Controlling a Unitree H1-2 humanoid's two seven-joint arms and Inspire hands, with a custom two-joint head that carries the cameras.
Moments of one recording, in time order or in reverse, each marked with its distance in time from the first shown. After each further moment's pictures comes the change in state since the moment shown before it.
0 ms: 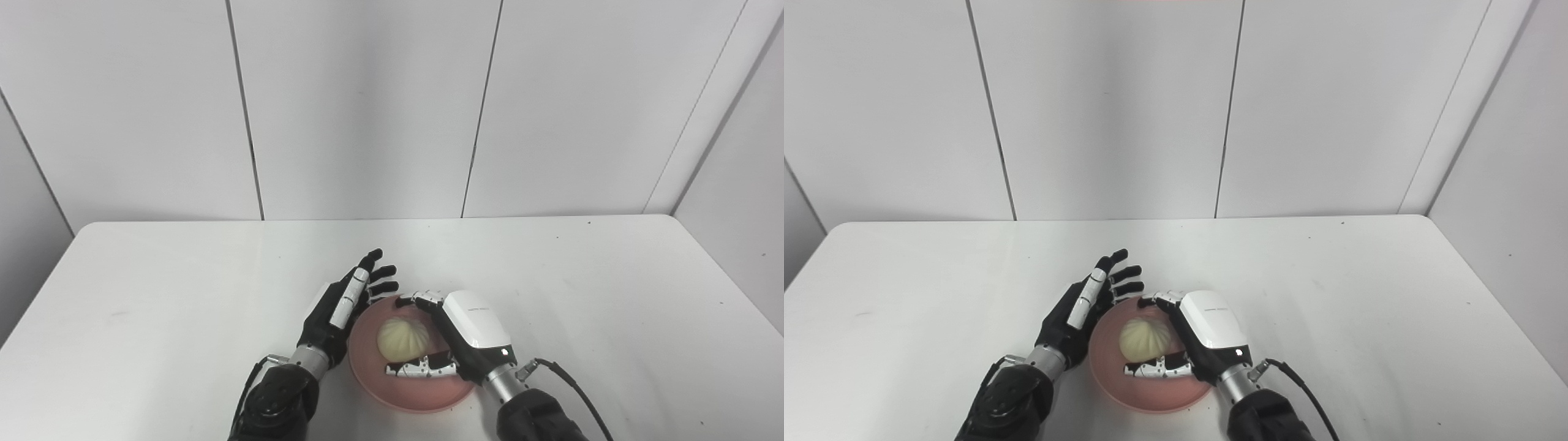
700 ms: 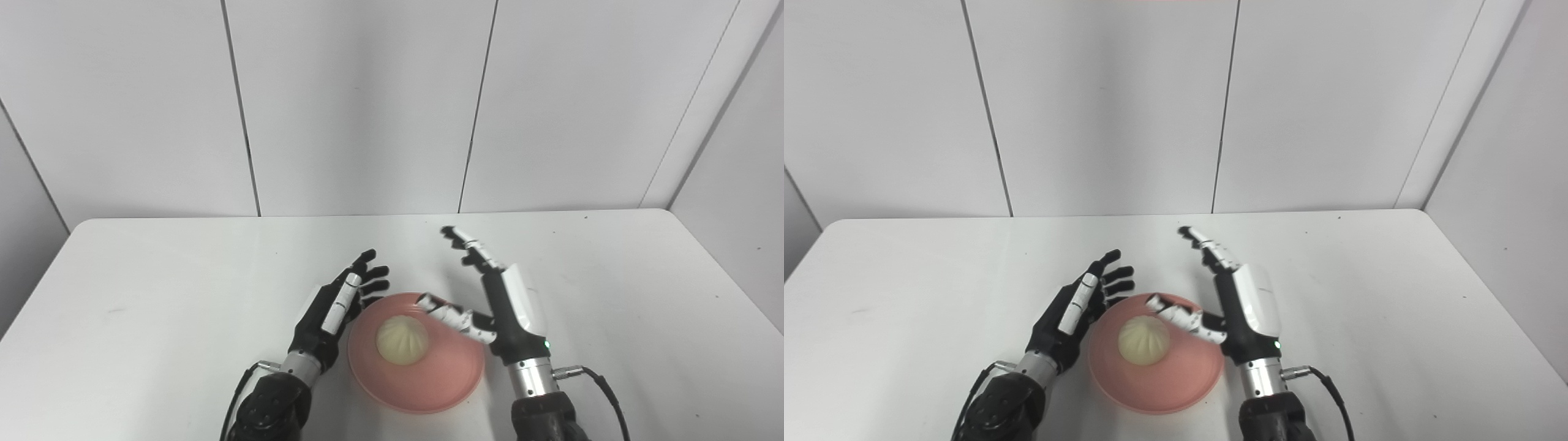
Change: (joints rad) left arm 0.074 0.013 0.021 -0.068 0.058 -0.069 0.043; right arm 0.058 0.165 -0.241 -0.034 0.270 -0.182 -0.250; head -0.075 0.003
